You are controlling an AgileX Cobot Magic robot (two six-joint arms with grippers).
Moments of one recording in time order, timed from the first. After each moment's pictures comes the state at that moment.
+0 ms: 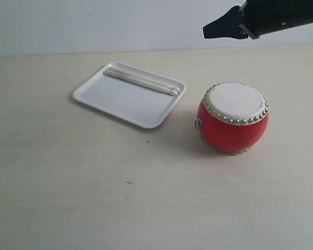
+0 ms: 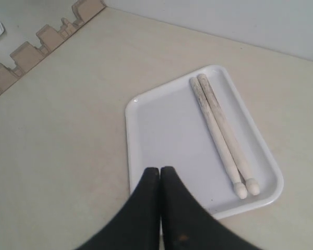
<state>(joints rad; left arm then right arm) -0.06 0.00 0.00 -0.23 0.37 0.18 0.02 1.91 -1.37 1.30 1.01 -1.38</state>
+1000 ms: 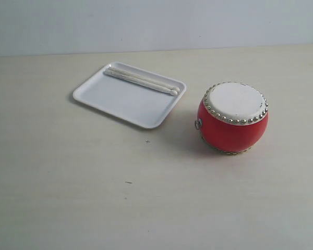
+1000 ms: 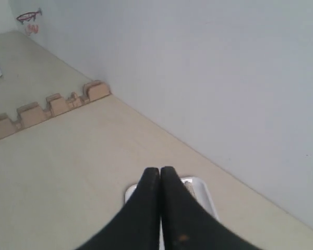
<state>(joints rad) -0.06 0.00 0.00 -0.23 0.37 0.18 0.02 1.45 -1.37 1.26 0.96 -1.31</state>
